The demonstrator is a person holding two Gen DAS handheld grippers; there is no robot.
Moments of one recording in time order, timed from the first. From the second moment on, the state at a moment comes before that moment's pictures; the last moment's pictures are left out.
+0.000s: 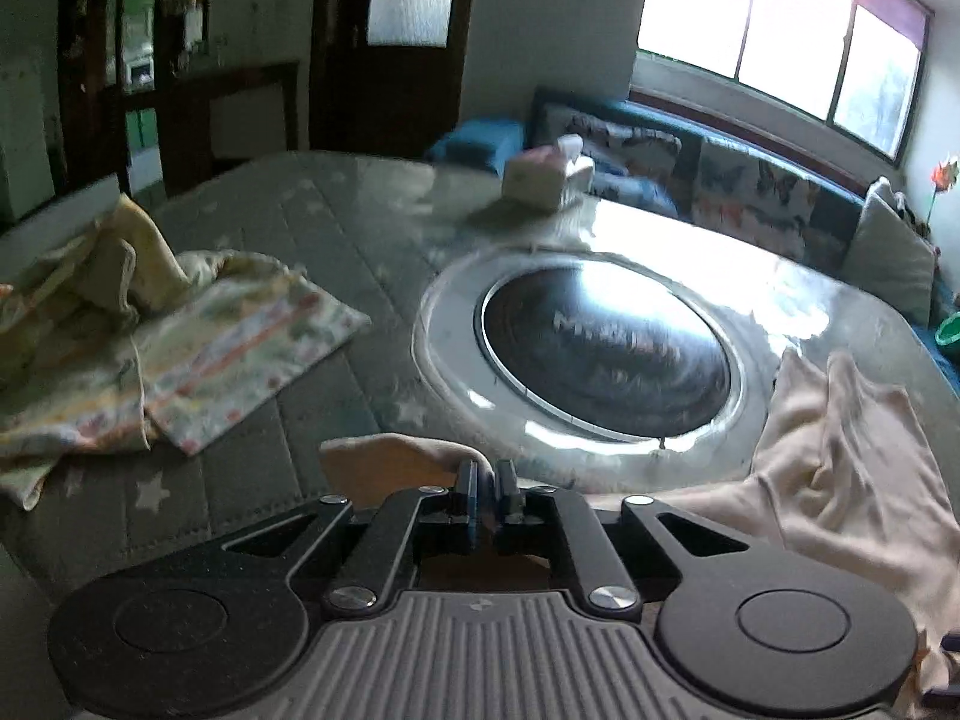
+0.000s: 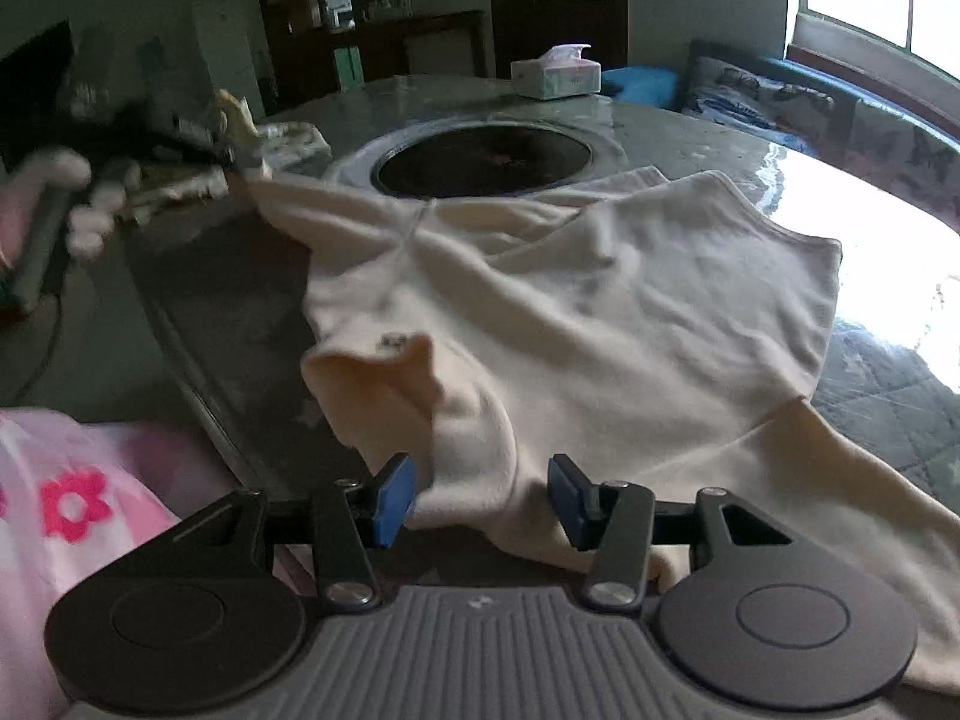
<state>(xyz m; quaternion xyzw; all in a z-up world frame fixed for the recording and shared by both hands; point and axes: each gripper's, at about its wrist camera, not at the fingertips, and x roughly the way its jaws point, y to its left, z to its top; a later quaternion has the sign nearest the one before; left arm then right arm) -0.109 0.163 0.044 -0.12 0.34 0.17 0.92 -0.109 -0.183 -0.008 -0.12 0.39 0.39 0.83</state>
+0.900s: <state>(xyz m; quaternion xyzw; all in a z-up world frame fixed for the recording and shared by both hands) 0.100 0.058 0.019 -0.03 0.38 -0.02 0.93 0.111 -0.241 -0.018 0.02 0.37 0.18 0.91</state>
